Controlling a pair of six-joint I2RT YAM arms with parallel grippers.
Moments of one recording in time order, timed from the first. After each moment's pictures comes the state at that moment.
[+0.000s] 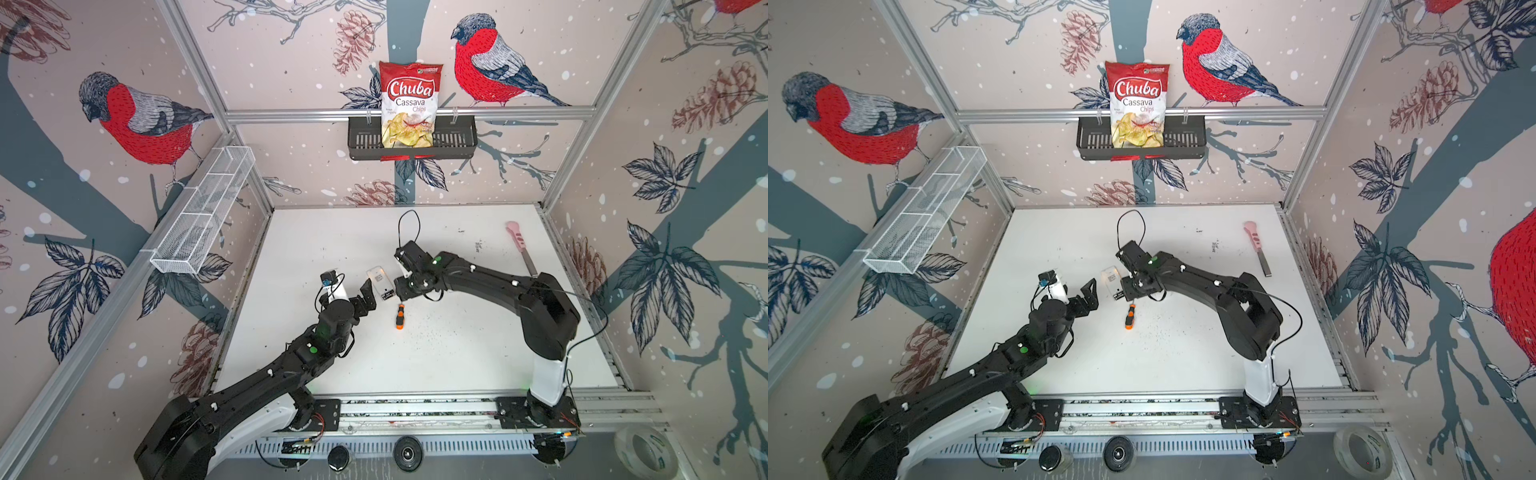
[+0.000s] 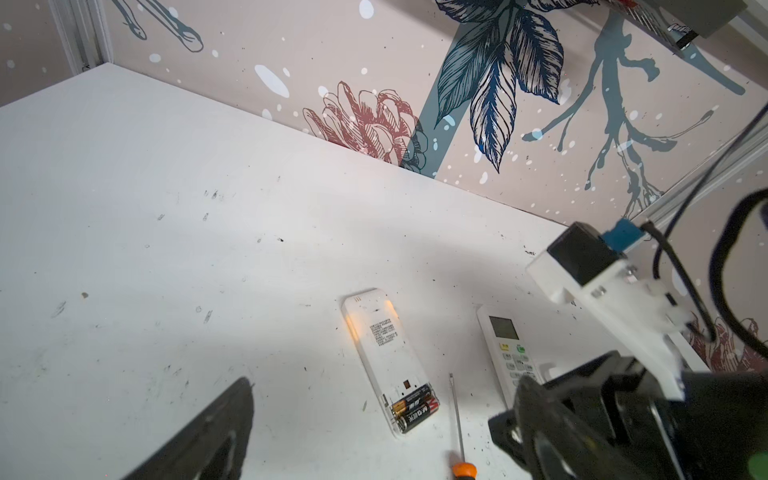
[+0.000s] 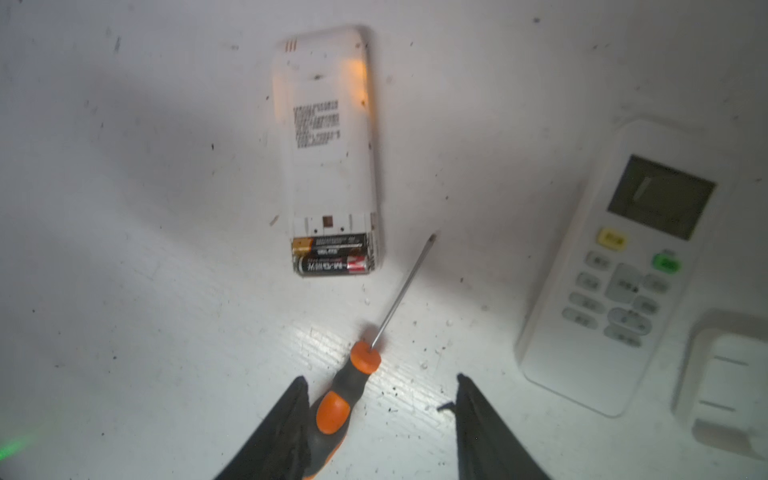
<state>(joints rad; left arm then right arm) -0.74 0.90 0.34 0.24 -0.55 -0.57 0.90 1.90 1.41 -0.64 -0.01 0.40</state>
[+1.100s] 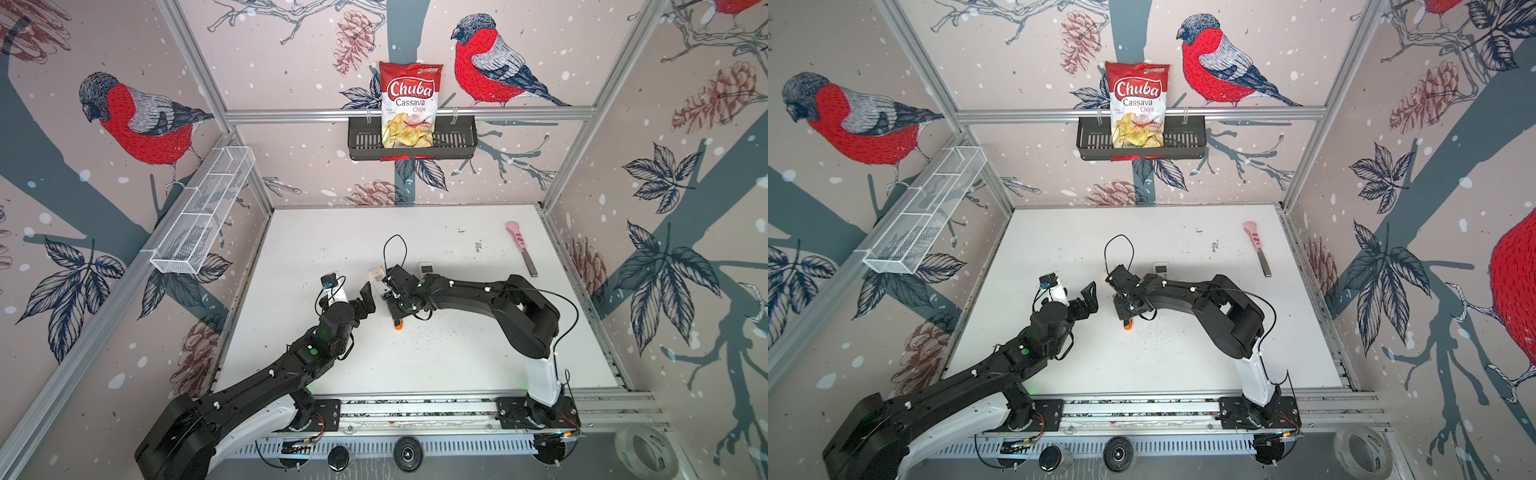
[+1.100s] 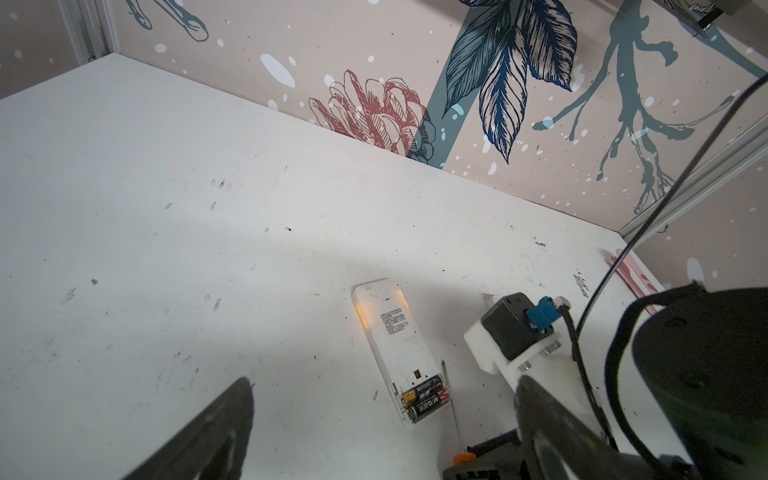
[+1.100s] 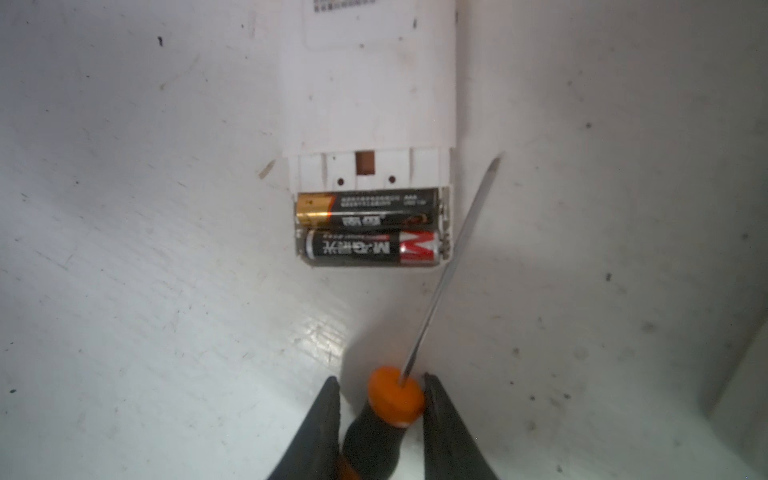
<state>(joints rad) -0.74 0.89 0.31 0.25 -0.55 -0.58 0.99 2.01 1.33 -0.47 0.04 0.45</state>
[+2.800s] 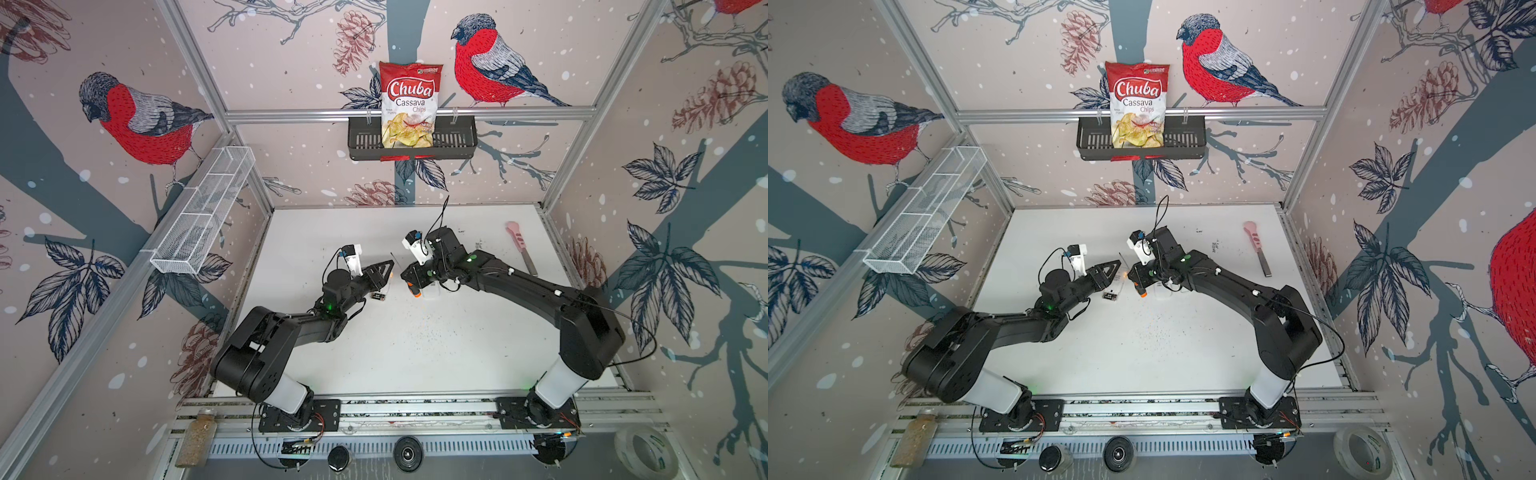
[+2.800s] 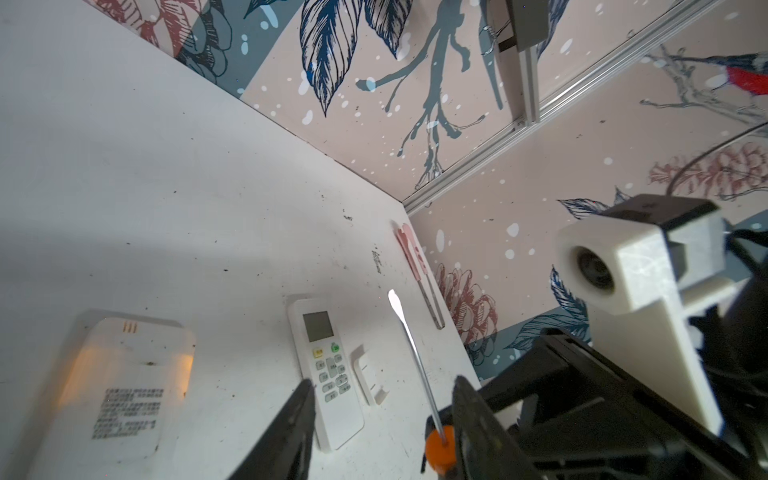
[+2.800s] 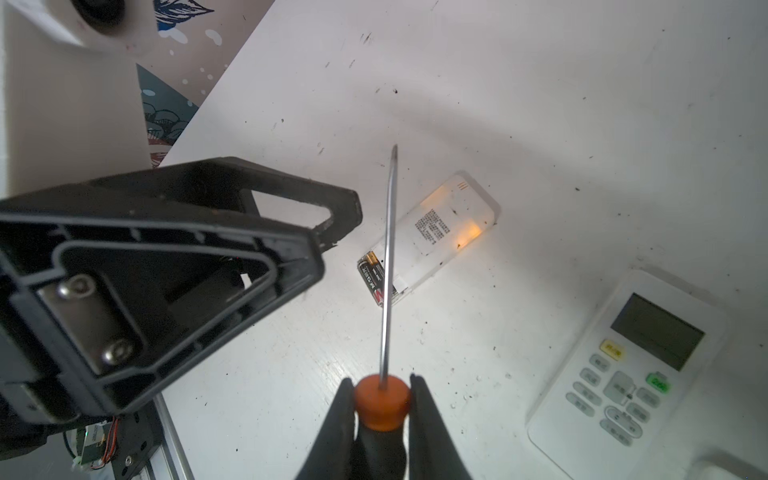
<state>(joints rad) -0.44 1.55 0.45 1.05 0.35 -0.90 0.75 1.68 1.26 -0.37 -0.34 0.17</state>
